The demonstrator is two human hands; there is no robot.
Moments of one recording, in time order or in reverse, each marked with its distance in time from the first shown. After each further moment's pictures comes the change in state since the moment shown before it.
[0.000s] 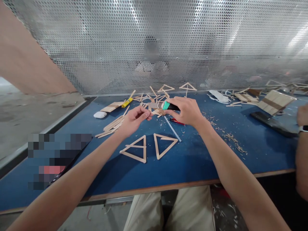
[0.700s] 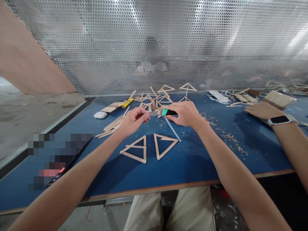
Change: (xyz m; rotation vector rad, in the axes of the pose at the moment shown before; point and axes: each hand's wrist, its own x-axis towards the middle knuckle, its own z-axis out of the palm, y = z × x) left_hand -0.002 0.007 -0.004 0.242 0.002 -0.012; right_hand -0.003 0.008 0.009 -0.137 -0.106 -0.083
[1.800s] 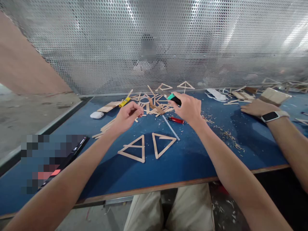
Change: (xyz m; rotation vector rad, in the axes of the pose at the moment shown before) left_hand 0.004 -0.004 -0.015 -0.015 0.047 0.079; right_hand 0.000 -0.001 0.010 -0.061 0.317 0.393
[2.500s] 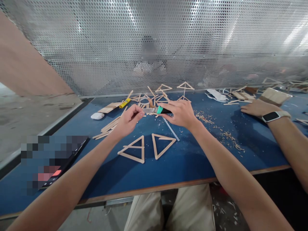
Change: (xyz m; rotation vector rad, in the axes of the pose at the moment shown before) left_hand -0.005 0.009 0.010 0.187 0.005 0.039; right_hand -0.002 -0.008 -0.002 -0.030 -0.088 -0.472
